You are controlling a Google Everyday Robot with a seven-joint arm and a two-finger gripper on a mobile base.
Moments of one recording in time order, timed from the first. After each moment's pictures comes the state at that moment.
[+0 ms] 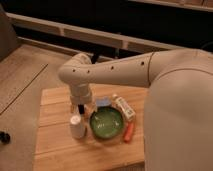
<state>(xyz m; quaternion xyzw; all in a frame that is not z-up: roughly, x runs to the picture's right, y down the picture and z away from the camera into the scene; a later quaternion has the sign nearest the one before) -0.108 0.103 0.703 -0.26 0.23 0.64 0.68</state>
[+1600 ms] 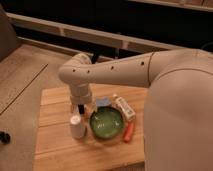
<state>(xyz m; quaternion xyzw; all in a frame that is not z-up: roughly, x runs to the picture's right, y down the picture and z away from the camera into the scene) -0.108 0.103 0.703 -0.26 0.23 0.64 0.68</state>
